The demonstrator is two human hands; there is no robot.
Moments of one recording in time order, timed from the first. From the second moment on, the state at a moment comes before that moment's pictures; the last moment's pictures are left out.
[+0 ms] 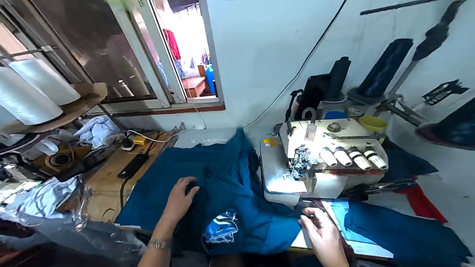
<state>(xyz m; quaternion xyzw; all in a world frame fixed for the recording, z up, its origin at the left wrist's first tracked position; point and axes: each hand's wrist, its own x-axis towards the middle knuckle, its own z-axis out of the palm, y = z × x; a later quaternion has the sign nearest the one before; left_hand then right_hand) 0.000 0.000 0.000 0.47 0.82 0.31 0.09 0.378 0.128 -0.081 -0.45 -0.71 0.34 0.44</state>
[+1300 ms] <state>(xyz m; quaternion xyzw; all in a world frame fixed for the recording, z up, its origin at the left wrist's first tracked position) 0.089 -0.090 0.153 0.56 0.56 0.48 -0.39 0.418 0.119 0.173 -0.19 -0.74 0.17 0.62</state>
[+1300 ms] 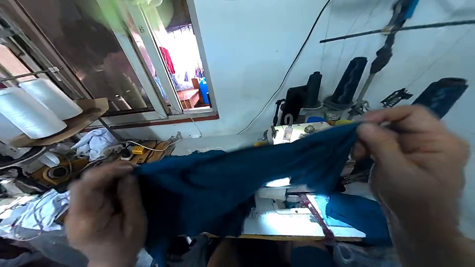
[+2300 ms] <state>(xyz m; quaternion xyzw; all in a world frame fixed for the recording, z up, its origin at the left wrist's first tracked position) 0.083 -0.087 0.206 0.73 0.49 0.47 -0.07 0.276 0.067 -0.008 -0.17 -0.80 0.51 0.27</state>
